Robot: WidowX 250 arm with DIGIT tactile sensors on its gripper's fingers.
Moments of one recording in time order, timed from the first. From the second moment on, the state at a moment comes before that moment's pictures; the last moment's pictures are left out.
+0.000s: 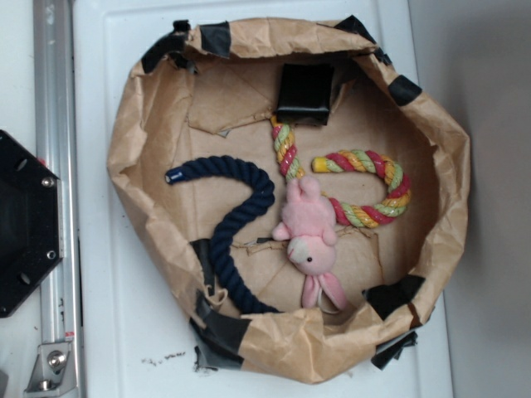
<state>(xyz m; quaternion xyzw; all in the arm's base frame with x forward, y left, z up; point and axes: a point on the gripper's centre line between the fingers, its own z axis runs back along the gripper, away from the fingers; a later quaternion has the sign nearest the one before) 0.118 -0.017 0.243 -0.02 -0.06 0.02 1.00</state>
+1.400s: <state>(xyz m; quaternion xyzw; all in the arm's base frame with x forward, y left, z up) 0.288 0.001 0.073 -0.03 -0.08 0.17 0.98</state>
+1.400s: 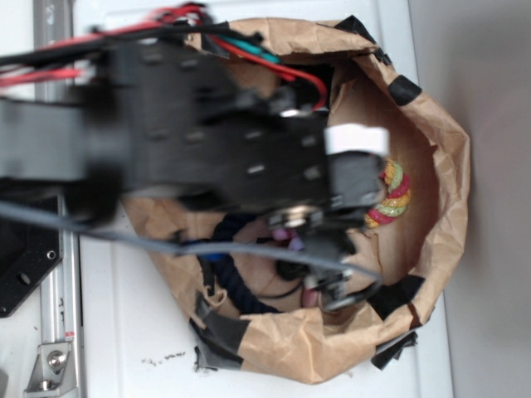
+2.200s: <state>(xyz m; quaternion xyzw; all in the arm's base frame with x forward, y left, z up) 0.328 0.006 0.032 -0.01 -0.05 0.19 0.98</state>
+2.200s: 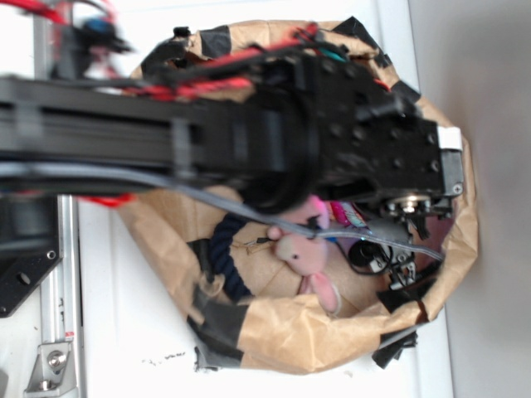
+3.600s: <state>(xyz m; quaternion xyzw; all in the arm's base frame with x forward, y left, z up) 0.276 -0.027 0.052 -0.07 -0.02 0.06 1.00</state>
